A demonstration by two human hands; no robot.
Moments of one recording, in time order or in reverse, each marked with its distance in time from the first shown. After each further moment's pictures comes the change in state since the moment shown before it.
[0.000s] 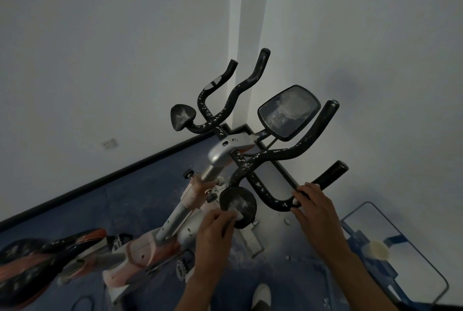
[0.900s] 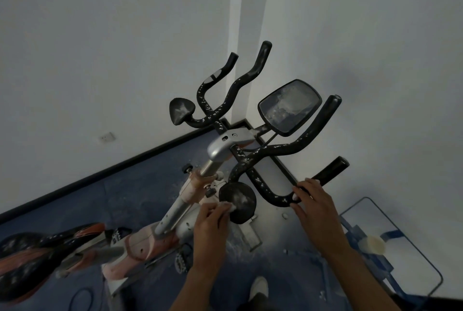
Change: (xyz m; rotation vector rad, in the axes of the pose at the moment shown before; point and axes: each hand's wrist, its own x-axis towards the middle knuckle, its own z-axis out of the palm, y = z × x) left_hand 0.005 0.000 0.003 -0.150 0.025 -0.154; right_hand 0.000 0.002 0.001 0.023 -0.011 0.009
